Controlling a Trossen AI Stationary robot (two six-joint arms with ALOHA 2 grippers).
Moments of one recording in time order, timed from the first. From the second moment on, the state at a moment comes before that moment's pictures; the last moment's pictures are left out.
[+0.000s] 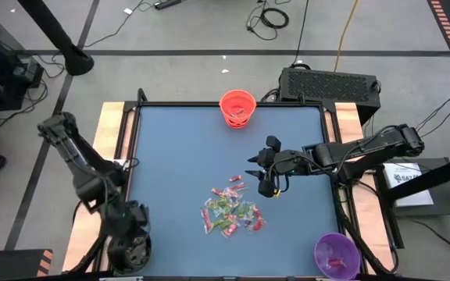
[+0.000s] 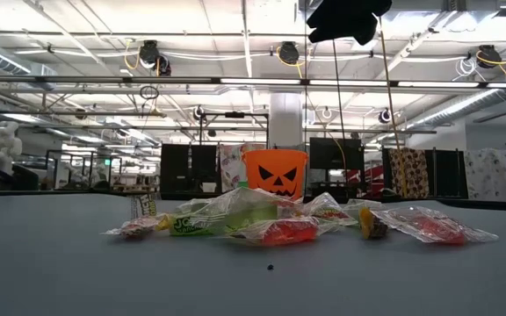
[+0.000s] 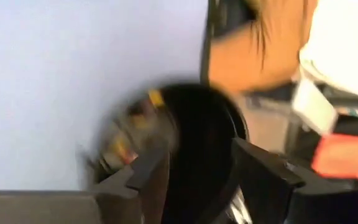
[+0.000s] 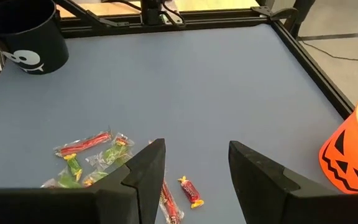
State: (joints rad) left arm -0.88 1.13 0.98 -0.82 0.17 -1.06; right arm 0.20 1.30 1.07 -0.37 0.34 0.23
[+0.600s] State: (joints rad) left arm -0.47 1.29 0.93 -0.54 -0.33 -0.32; right arm 0.20 1.30 1.07 -0.37 0.34 0.21
